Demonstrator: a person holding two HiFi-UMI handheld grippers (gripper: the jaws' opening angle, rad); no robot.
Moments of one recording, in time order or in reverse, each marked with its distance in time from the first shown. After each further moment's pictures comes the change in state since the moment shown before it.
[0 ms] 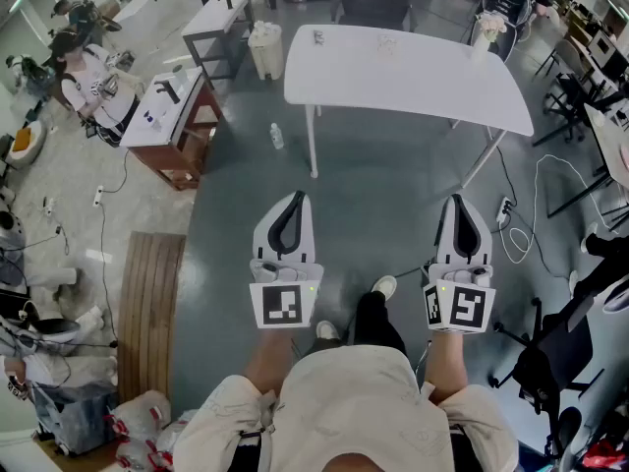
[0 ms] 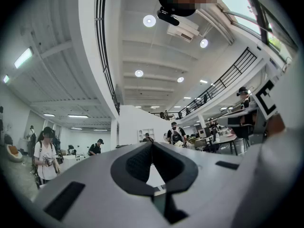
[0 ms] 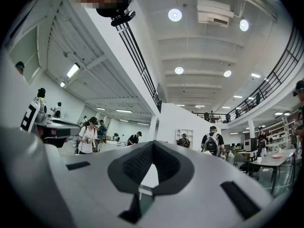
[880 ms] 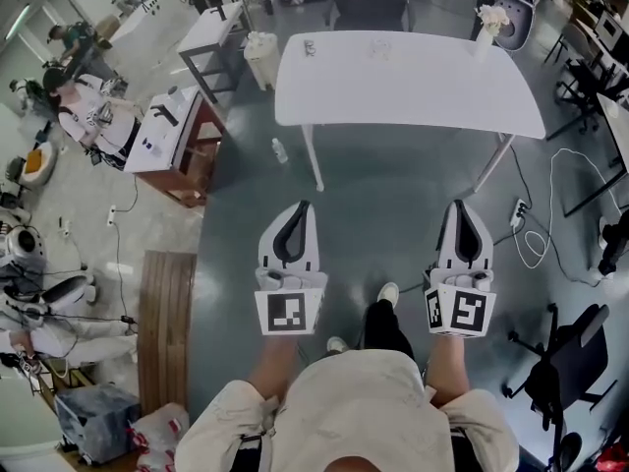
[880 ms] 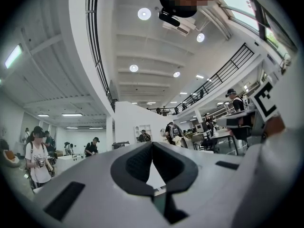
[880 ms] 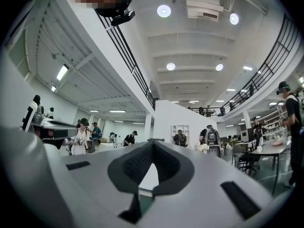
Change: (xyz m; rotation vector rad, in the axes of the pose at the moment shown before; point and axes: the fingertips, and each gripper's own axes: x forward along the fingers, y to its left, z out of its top) left arm 0.117 -0.032 -0.026 0.031 0.046 -0.032; right arm 0.085 -0.078 -0.053 0.081 0.022 -0.040
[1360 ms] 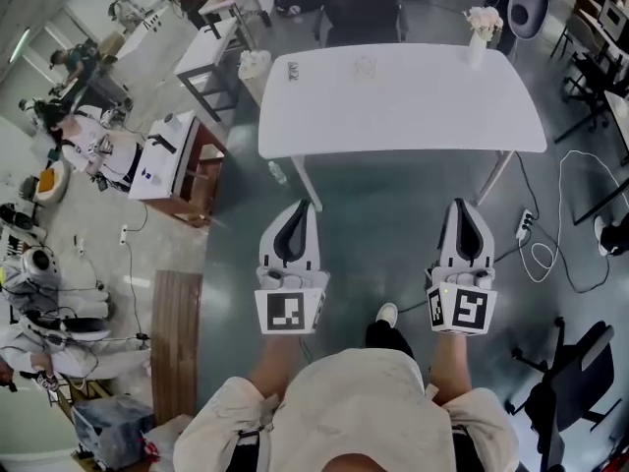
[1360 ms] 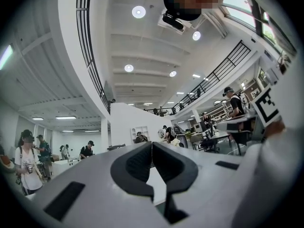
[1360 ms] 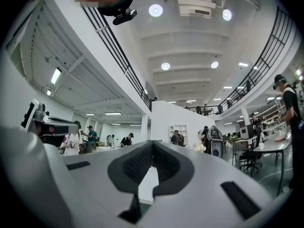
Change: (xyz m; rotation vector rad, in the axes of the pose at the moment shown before) left arm 0.144 -0.066 0.019 0.032 -0.010 -0.021; right arm 0.089 -0.127 -0.021 0.047 -0.018 -0.016
